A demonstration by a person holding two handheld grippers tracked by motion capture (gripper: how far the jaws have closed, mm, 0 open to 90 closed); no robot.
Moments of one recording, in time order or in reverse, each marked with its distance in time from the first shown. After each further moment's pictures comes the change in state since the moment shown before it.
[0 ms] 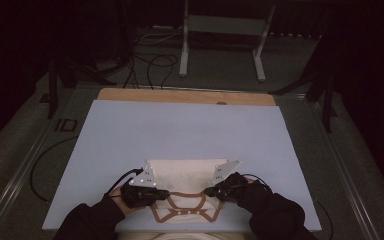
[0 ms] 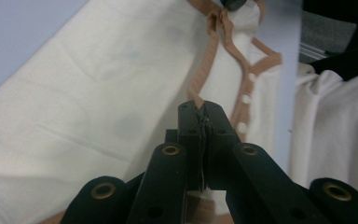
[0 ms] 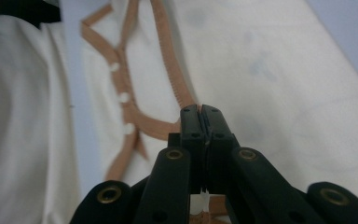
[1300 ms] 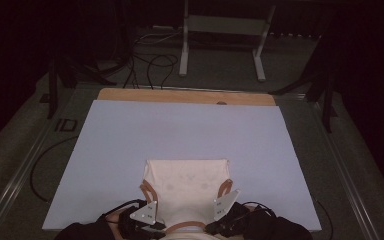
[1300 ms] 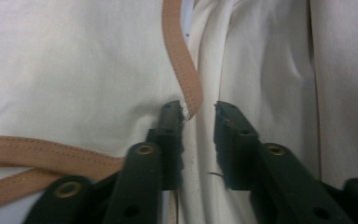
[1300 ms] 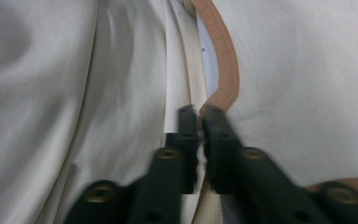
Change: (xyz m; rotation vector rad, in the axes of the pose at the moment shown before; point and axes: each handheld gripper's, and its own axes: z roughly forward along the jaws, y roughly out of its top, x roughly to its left) left arm -0.043 -0.036 0.012 0.148 -0.185 0.132; right arm 0.056 -0.031 0.011 0.073 0.238 -0.037
